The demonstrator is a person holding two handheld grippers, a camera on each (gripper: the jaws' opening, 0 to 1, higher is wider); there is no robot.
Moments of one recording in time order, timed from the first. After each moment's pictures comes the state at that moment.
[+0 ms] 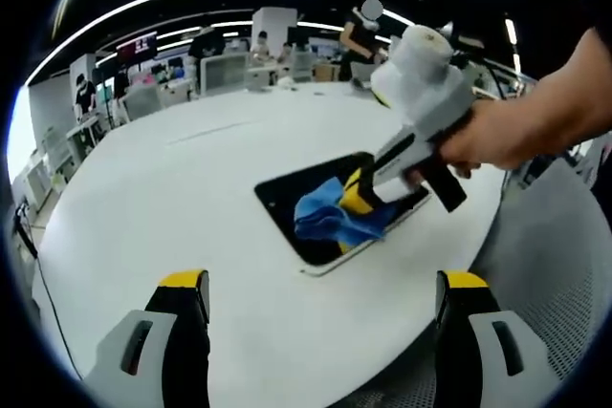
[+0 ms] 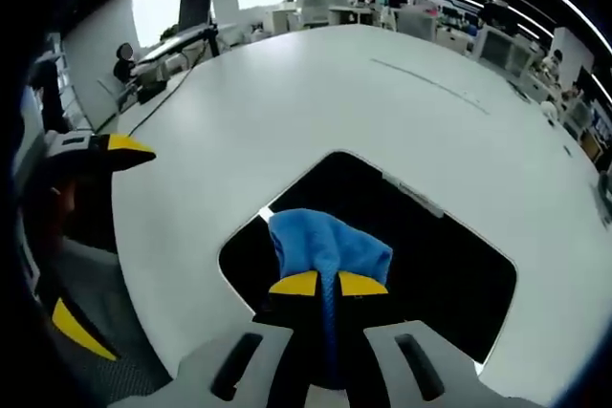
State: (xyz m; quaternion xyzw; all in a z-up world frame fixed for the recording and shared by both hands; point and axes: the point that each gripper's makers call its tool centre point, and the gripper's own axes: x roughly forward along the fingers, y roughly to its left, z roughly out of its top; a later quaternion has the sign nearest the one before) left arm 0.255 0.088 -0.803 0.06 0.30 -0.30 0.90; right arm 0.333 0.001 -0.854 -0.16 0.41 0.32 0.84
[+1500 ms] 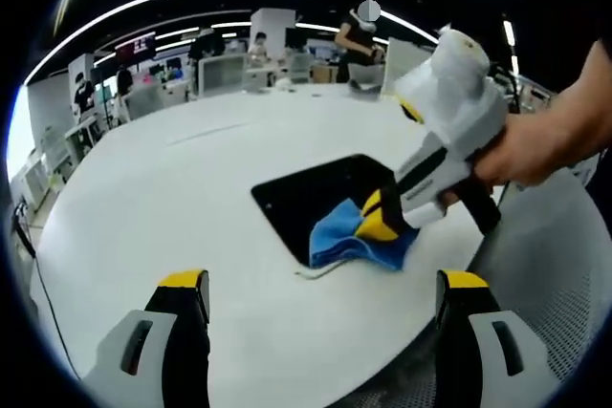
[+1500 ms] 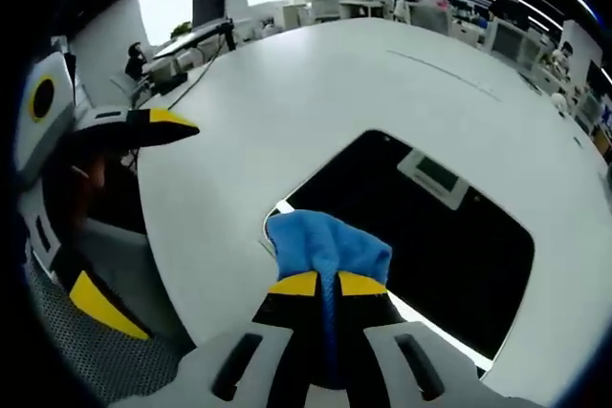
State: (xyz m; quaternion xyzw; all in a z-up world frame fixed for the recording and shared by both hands) left arm 0.255 0.087 -0.802 0.06 0.29 -0.30 0.91; right arm 0.292 0.007 -0.853 -0.15 0.43 0.34 0.82
